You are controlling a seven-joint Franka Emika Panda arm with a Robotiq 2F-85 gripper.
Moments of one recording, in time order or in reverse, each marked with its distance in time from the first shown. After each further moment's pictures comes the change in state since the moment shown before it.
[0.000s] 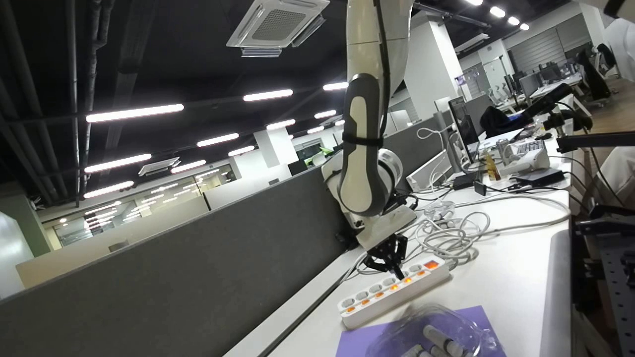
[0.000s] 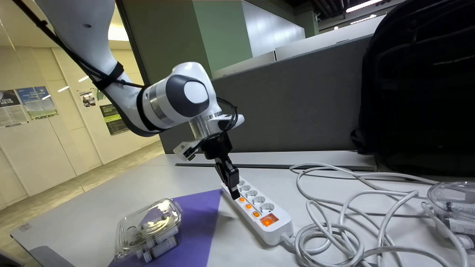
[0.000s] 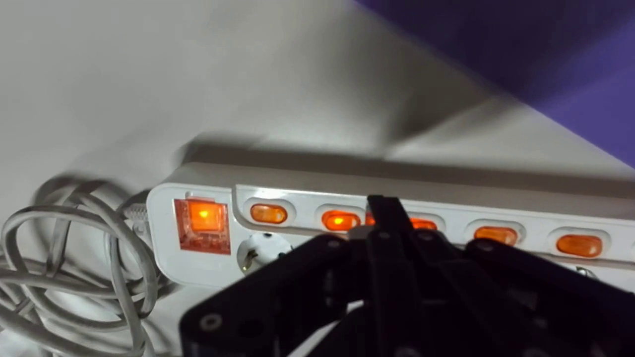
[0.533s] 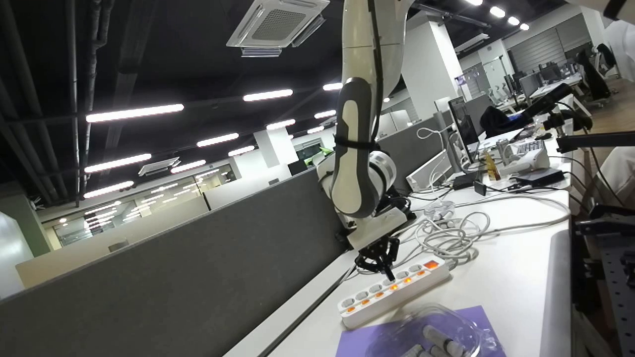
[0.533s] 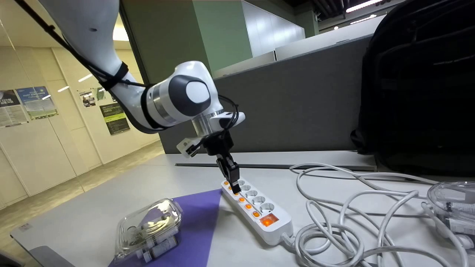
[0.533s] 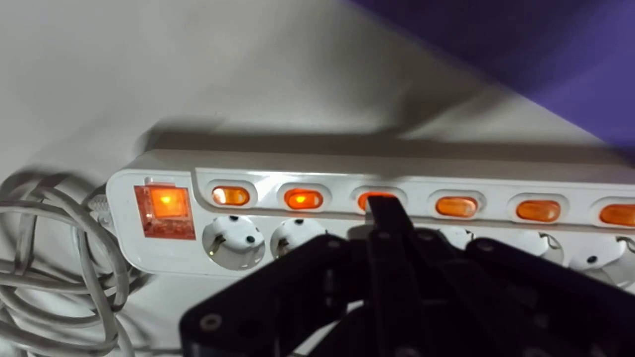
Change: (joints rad) arm 0.011 0.026 0.001 0.049 0.053 0.006 0.000
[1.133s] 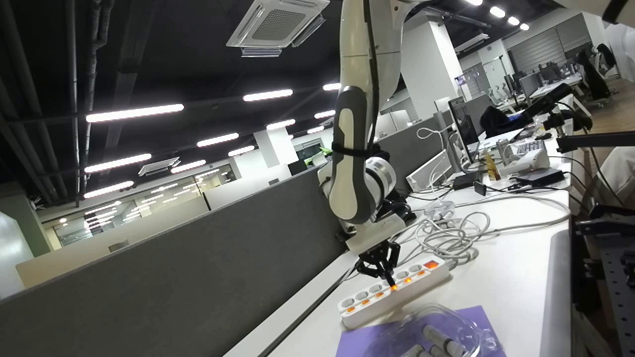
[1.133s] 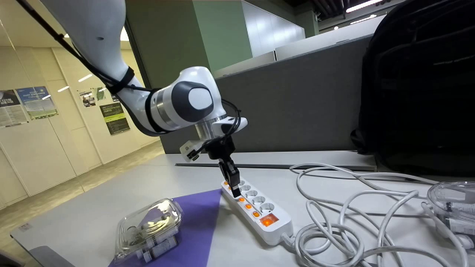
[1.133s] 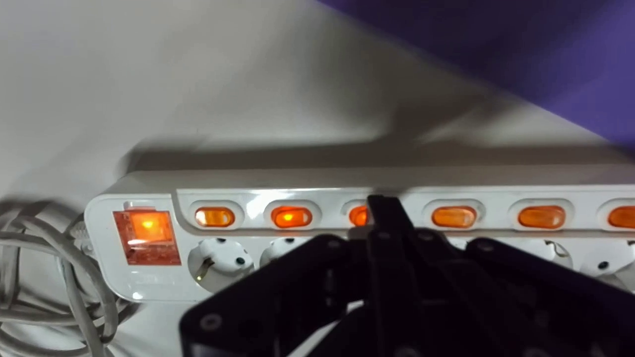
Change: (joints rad) arm 0.004 0.043 0.000 0.028 0.064 0.000 0.004
